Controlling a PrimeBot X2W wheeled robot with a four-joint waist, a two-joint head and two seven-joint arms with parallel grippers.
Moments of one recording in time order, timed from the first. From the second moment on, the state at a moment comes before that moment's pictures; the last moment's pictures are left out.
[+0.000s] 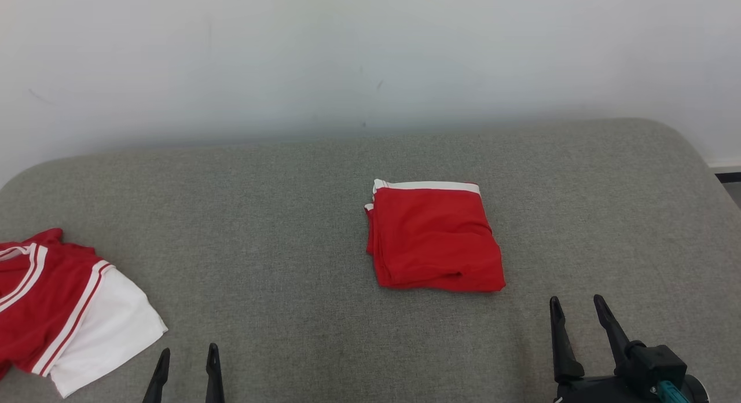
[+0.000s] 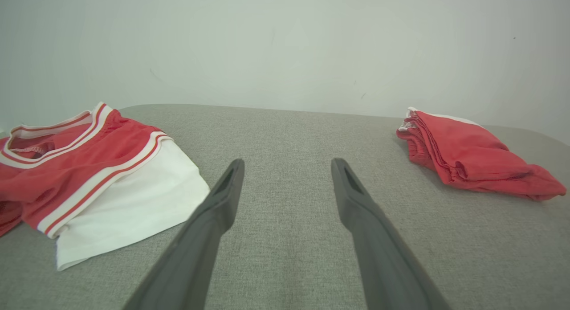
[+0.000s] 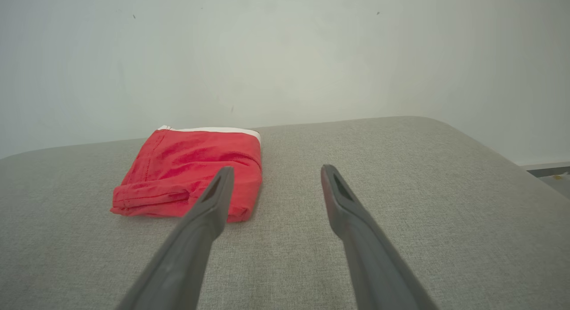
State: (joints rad) left arm 0.08 0.05 0.00 0.16 -0.17 -0.06 -0.26; right arm -0.01 -0.05 -0.10 0.24 0.07 0.13 -0.24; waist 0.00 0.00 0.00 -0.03
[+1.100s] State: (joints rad) left arm 0.01 0.05 -0.08 0.13 -0.18 -0.06 -0.26; right arm -0.45 -0.17 -0.15 0.15 0.13 0.13 0.74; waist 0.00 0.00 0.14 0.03
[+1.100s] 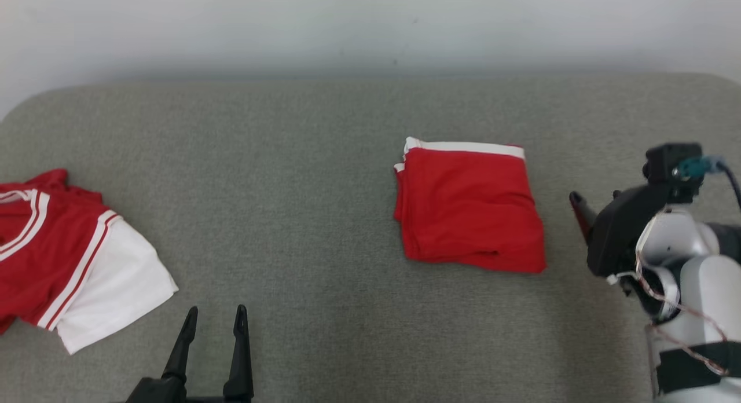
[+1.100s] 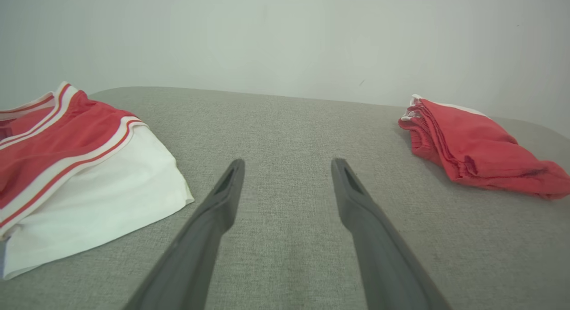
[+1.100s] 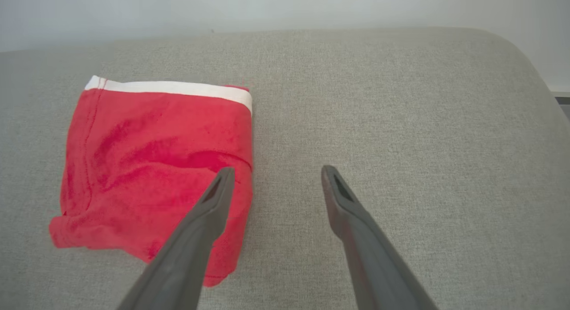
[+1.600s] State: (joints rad) left arm -0.05 0.05 -0.12 0.13 -0.20 -0.05 -0.26; right arm -0.61 -0.15 -0.20 0.37 0.01 0.13 0.92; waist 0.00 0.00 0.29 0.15
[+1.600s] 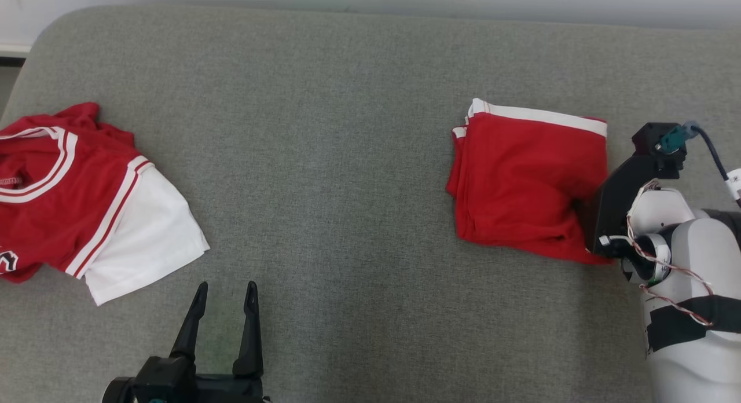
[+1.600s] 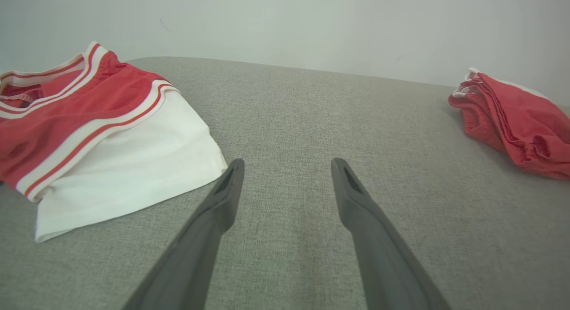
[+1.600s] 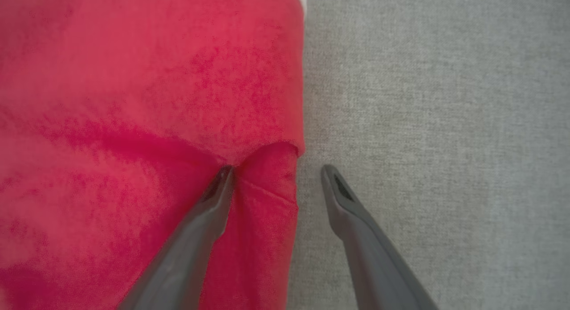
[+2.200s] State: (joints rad) left arm -0.10 0.05 -0.09 0.08 -0.15 -0.06 -0.26; right arm -0.66 -0.25 0.01 0.40 0.10 0.13 0.86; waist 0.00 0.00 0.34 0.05
